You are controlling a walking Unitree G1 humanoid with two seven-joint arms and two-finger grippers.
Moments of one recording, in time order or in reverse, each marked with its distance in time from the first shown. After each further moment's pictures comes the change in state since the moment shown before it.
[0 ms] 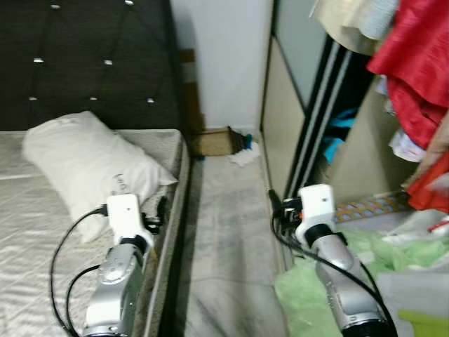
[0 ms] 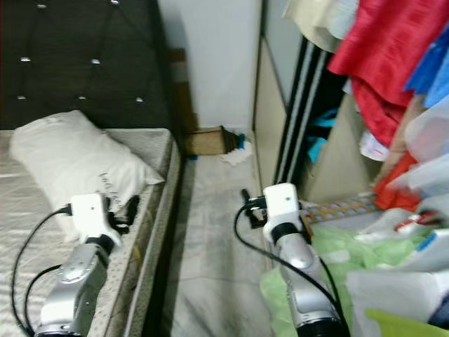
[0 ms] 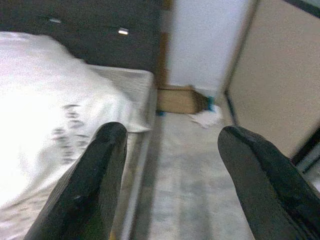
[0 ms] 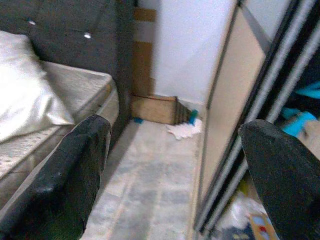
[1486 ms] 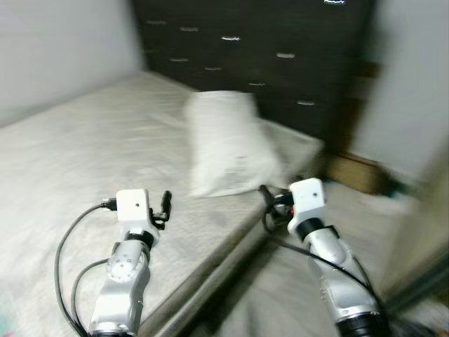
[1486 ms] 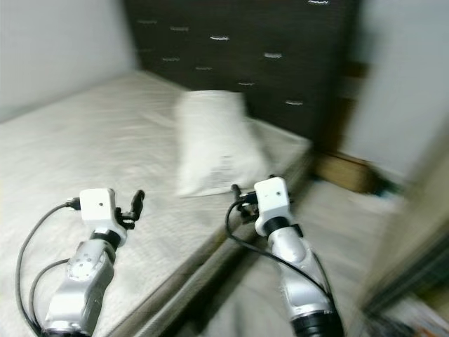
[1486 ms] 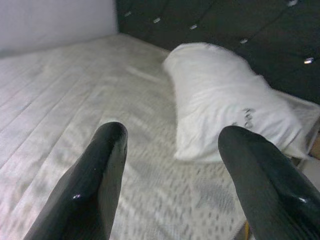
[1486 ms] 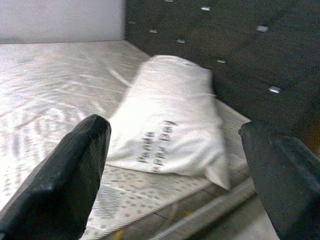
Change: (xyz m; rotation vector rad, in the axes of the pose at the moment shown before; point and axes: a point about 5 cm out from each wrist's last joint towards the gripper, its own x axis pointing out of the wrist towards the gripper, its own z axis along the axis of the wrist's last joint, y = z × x) left arm 0.001 -0.023 -0.001 0.036 -0.030 -0.049; right arm 0.009 0.004 0.010 -0.033 -0.037 0.028
